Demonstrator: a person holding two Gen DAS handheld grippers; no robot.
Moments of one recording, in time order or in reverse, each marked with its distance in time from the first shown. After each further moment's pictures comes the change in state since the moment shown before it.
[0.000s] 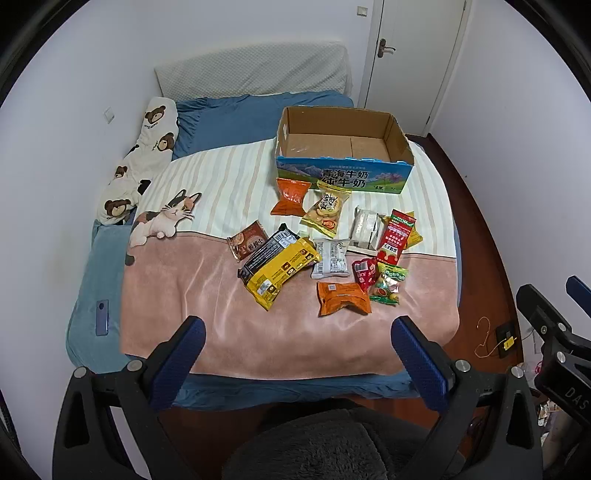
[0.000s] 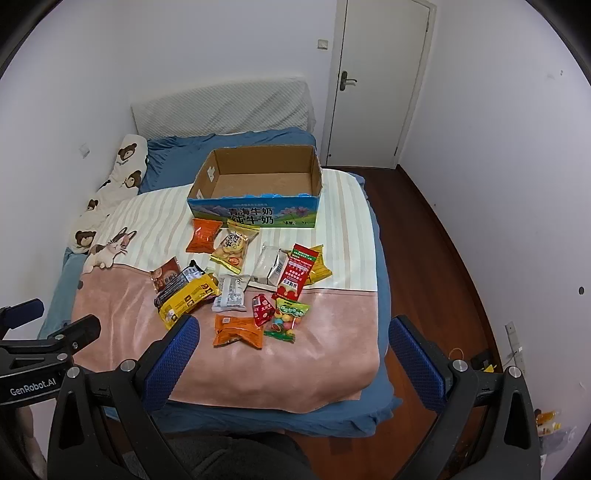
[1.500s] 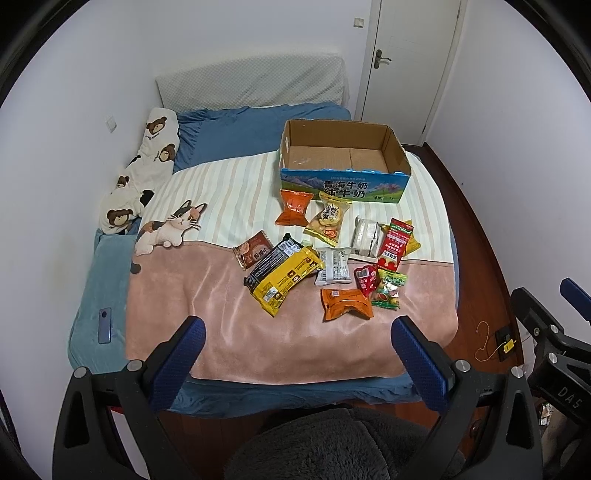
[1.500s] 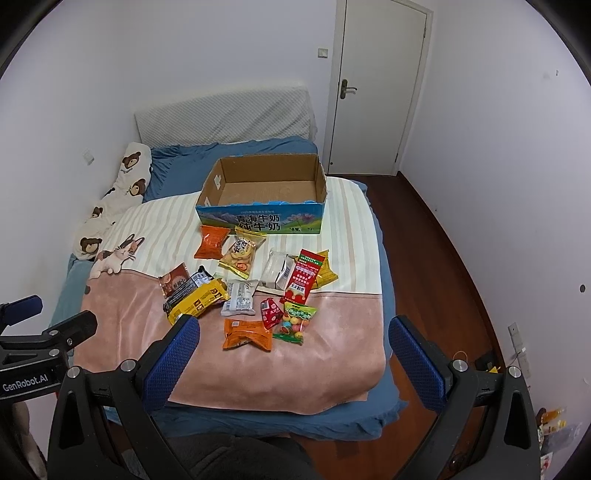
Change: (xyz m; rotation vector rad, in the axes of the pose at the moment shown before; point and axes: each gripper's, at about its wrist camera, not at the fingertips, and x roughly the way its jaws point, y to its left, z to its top) left arm -0.021 0.004 0.009 -0.003 -0.045 -0.015; right arm -0.017 0.005 -0.002 0.014 -0.031 0.013
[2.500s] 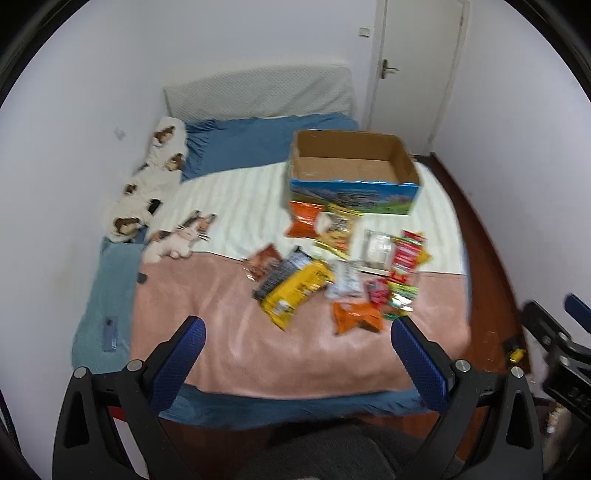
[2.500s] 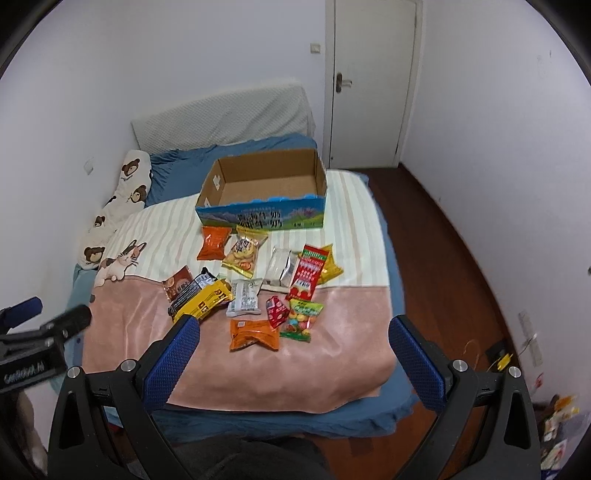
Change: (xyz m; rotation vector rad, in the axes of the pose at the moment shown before) left arm 0.010 0.011 0.008 -0.004 -0.062 0.052; right arm 0.016 -0.005 -0.010 0.059 0.021 0.029
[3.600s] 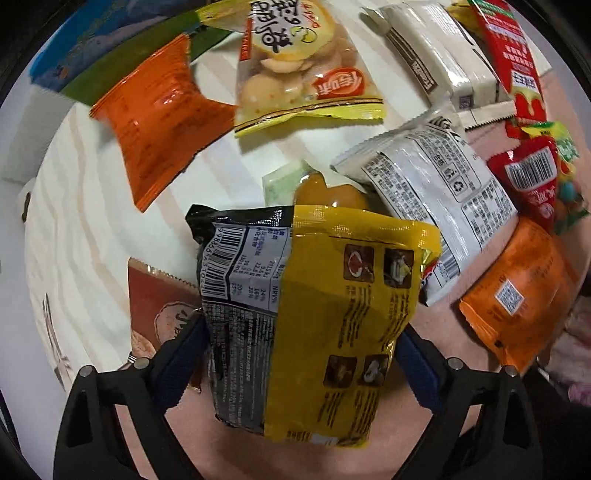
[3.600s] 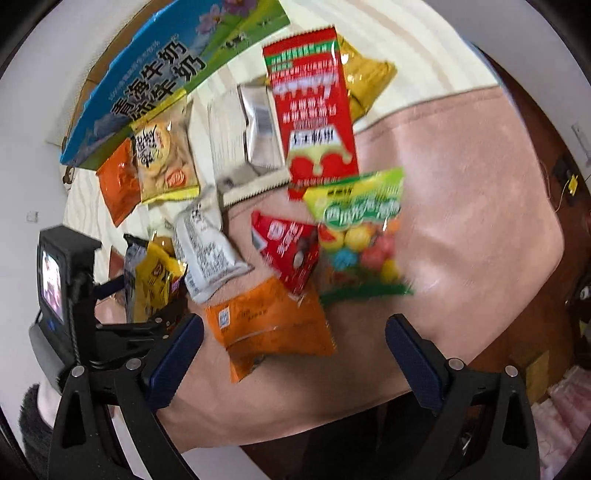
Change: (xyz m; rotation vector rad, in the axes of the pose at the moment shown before) left arm 0.395 -0.035 -0.005 0.692 0.436 -0.080; right arm 0.361 -0.006 -0.060 0.491 0.521 0.142
